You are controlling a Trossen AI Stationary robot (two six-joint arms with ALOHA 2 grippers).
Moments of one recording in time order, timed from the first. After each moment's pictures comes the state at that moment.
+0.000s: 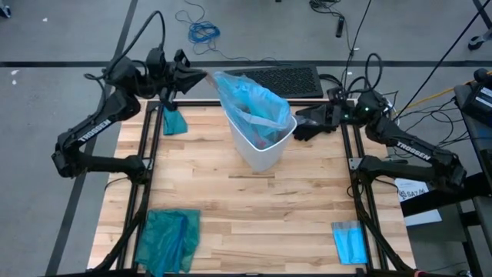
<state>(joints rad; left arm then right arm) 0.66 1.08 1.29 0.21 0.67 -0.38 -0.62 0.81 0.74 0.16 -0.57 1.03</state>
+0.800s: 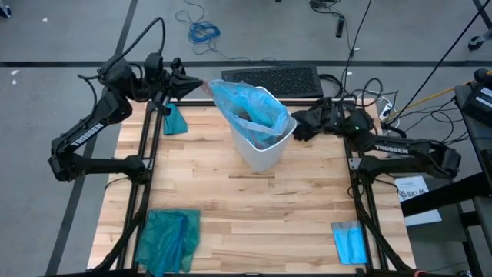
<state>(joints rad) 0.65 1.03 1.29 0.04 0.69 -0.41 -0.52 1.00 0.44 0.99 -0.40 1.47</state>
